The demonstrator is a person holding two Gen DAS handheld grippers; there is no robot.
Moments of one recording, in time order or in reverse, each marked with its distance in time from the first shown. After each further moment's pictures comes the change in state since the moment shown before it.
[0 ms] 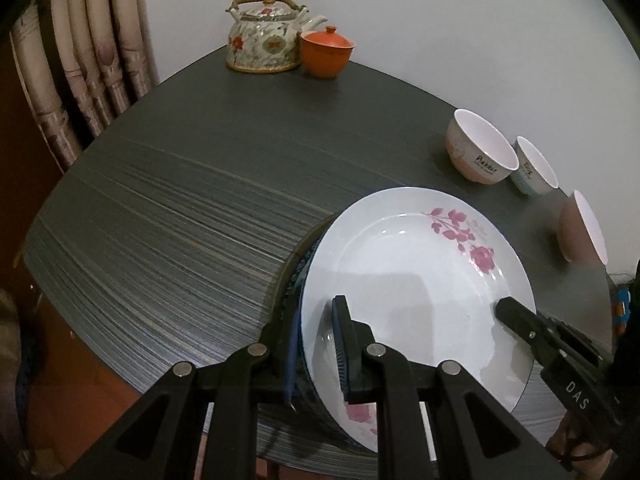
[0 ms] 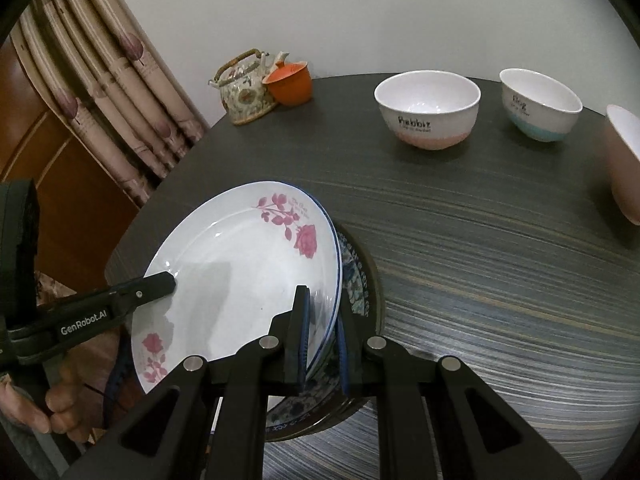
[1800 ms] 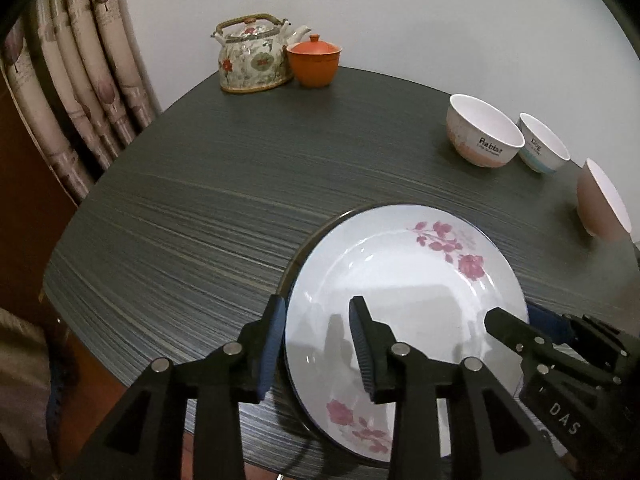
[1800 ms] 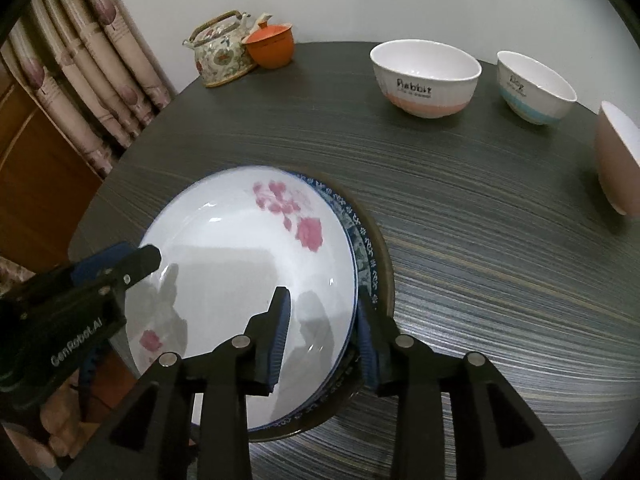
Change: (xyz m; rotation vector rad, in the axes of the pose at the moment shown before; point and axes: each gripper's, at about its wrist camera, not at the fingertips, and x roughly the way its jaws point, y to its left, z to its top) left arm 0.009 -0.021 -0.009 0.109 -0.062 0.092; right arm 0.030 0.026 -0.001 -0.006 0.102 -0.157
